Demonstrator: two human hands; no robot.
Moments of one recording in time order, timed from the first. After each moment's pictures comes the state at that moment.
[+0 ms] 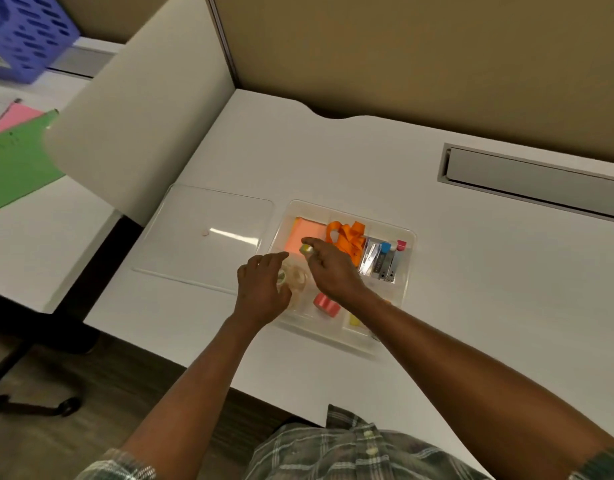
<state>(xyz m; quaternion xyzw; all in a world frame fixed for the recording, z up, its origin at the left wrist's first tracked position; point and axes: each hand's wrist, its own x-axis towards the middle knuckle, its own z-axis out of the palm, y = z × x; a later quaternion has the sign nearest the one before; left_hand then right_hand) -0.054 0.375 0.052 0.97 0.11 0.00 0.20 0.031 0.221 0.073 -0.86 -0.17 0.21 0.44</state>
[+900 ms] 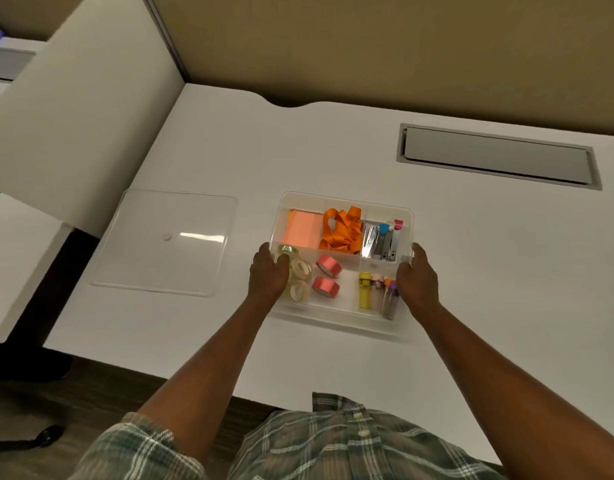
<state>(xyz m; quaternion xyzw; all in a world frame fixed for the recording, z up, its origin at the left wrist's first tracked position) -0.007 0.306 0.049 0.82 0.31 -0.09 0.48 0.032 0.038 0.038 -0.88 0.19 0.12 0.41</state>
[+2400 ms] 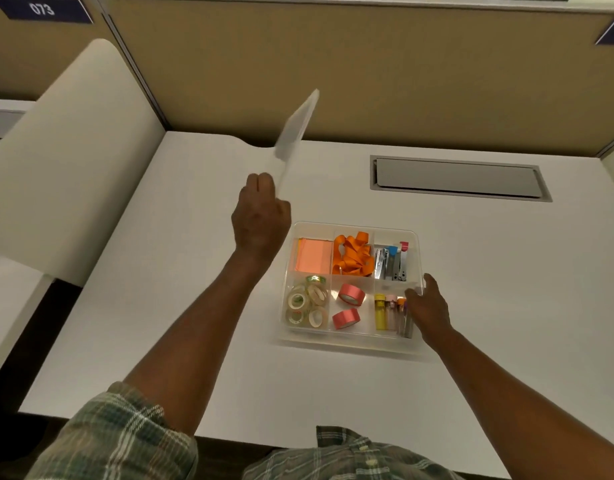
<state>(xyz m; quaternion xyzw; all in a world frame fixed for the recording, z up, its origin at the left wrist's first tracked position) 0.090 0.303 0.163 0.94 0.04 0.27 0.20 0.020 -0.002 0.040 -0.83 0.28 0.12 0.47</state>
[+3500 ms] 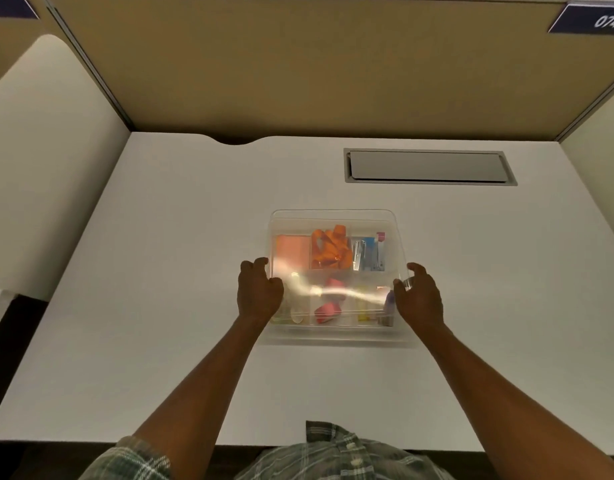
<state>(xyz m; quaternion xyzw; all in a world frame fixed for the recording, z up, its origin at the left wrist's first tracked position) 0.018 0.278 0.053 0.91 0.18 -0.05 0.37 0.003 -0.018 0.046 -0.91 0.22 0.04 0.35</state>
